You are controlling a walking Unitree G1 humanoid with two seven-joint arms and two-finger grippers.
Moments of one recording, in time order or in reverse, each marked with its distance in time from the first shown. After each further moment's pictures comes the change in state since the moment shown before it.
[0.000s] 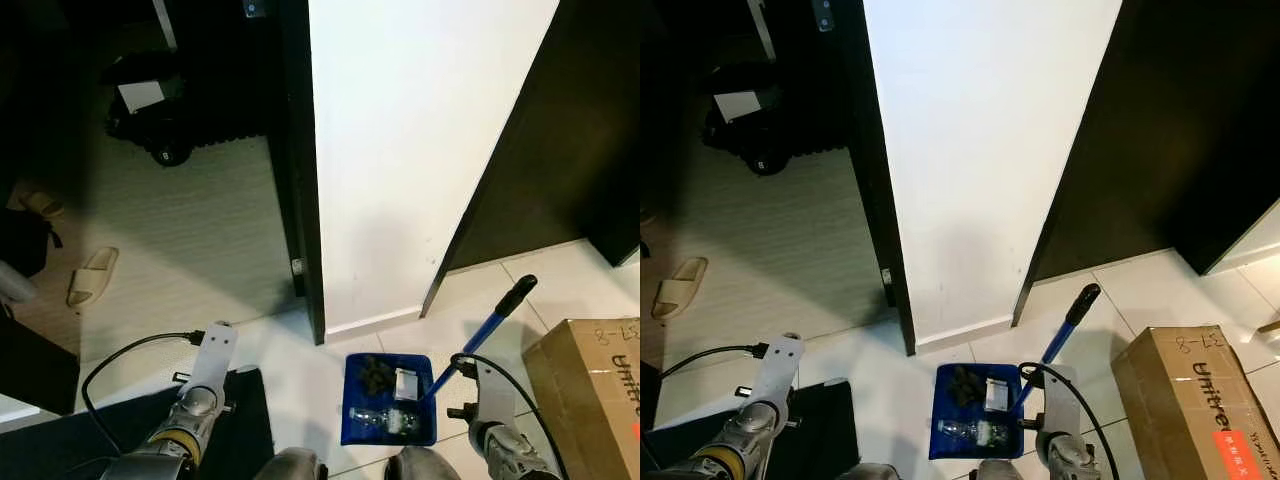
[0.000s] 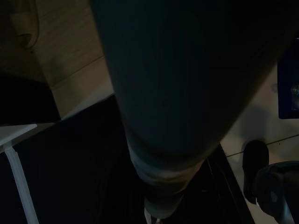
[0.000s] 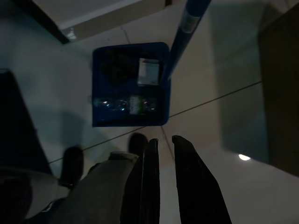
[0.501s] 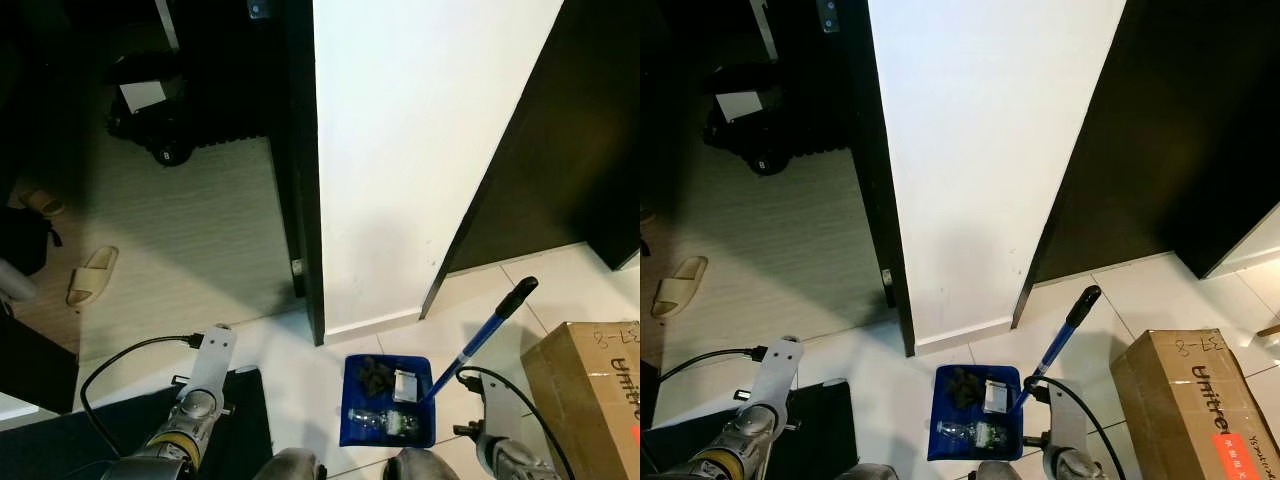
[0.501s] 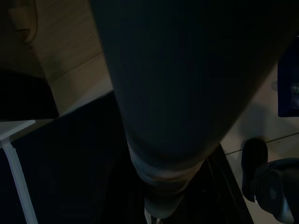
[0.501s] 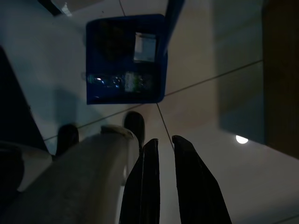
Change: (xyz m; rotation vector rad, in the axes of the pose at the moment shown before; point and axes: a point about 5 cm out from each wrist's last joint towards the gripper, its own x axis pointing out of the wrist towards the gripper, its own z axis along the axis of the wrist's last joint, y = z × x) left arm -0.001 0.000 -0.005 -0.002 0.011 0.000; right arm -0.006 -0.018 -0.021 -0.013 0.089 -0.013
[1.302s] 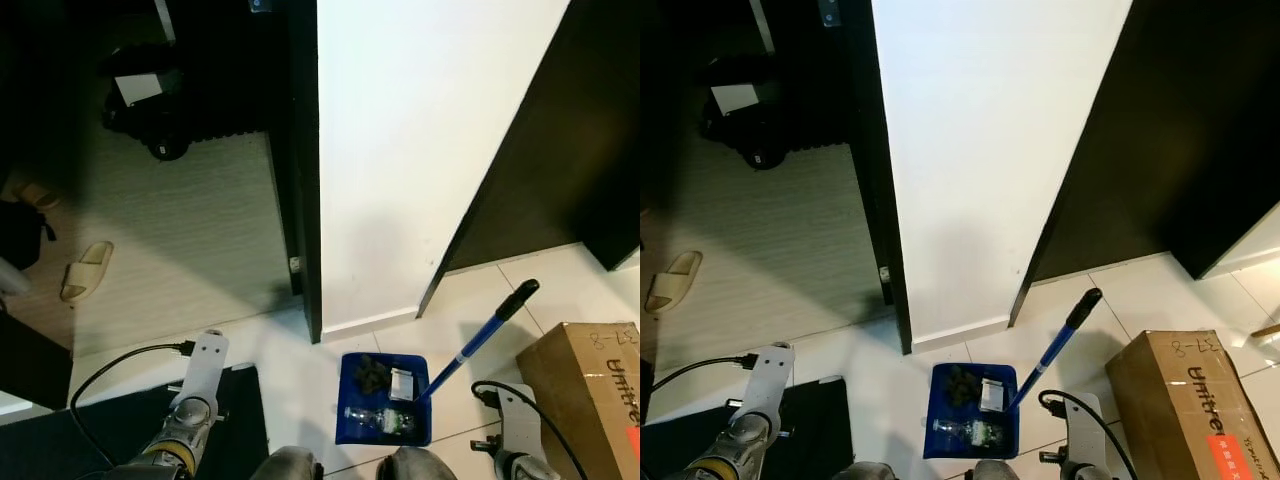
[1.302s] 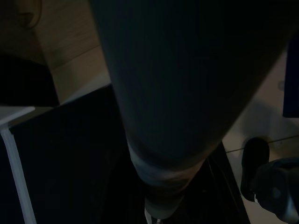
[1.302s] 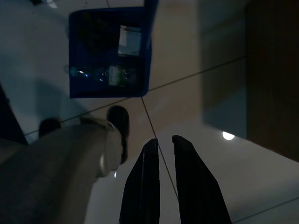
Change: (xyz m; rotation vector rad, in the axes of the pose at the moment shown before) left arm -0.002 0.009 -0.011 -0.040 0.009 0.050; right arm -0.003 -0.010 -0.008 -0.016 -0.007 -0.015
